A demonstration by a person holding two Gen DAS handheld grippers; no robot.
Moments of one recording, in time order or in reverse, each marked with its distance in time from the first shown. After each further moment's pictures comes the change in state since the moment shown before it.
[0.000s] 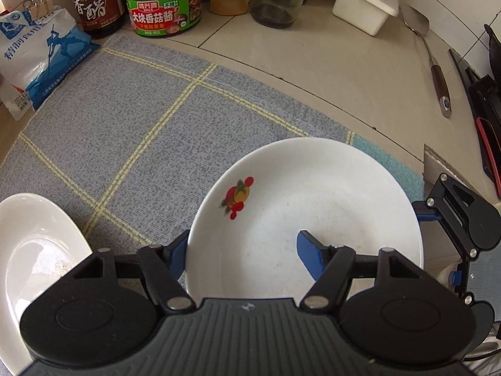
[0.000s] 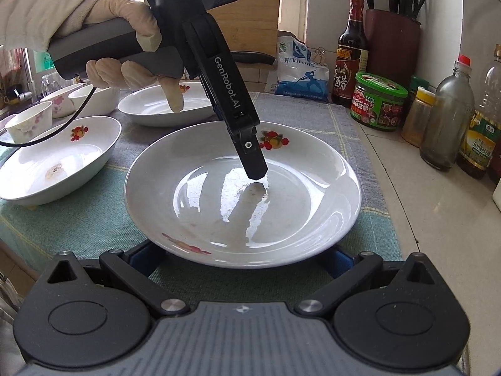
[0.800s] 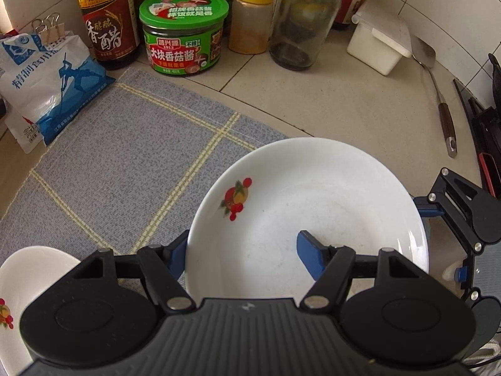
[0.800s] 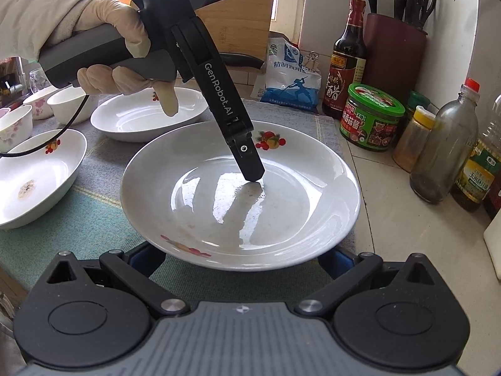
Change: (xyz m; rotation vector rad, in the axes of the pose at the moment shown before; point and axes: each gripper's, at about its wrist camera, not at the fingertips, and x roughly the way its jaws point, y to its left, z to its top) left arm 0.000 0.026 0.030 -0.023 -0.080 -0.006; right arm 0.023 -0.027 0.038 -0.058 0.044 -0.018
